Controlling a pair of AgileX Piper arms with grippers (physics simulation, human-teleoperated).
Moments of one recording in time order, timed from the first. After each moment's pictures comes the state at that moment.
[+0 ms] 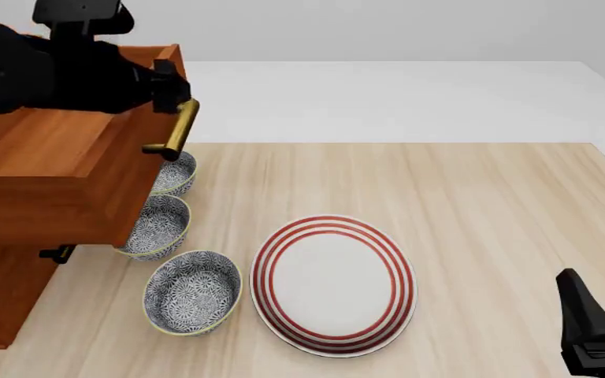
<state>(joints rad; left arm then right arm) -0.30 1.36 -1.28 0.55 -0.19 0.00 0.01 0.00 0.00 0.00</state>
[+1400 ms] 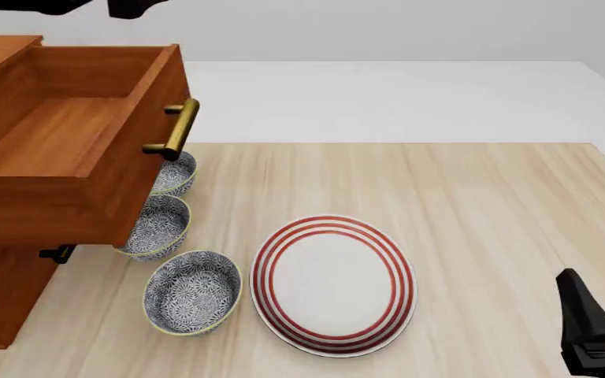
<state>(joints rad) -0.44 1.20 -1.52 0.69 -0.03 0.00 0.01 0.00 0.00 0.00</state>
